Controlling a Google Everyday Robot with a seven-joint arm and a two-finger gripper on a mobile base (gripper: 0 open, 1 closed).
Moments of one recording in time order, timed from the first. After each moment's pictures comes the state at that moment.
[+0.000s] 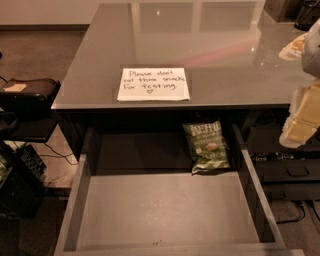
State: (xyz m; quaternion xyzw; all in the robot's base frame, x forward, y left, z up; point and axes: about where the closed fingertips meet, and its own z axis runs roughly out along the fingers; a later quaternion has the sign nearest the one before) arm 0.438 -0.217 0.976 -0.60 0.78 -0.03 0.16
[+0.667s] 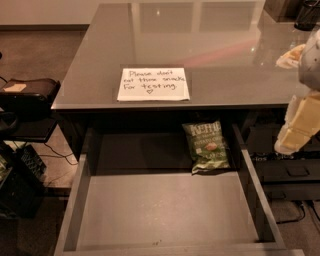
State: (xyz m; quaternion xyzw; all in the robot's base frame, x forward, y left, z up) arm 0.440 -0.215 0.959 -0.60 0.78 -0.03 0.17
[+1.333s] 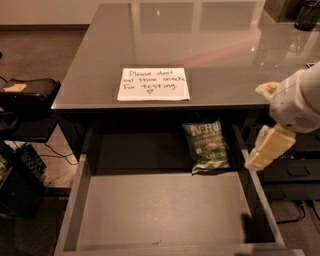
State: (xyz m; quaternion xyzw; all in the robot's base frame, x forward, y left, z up) arm 0.460 -0.206 0.881 -0.59 0.78 0.00 0.23
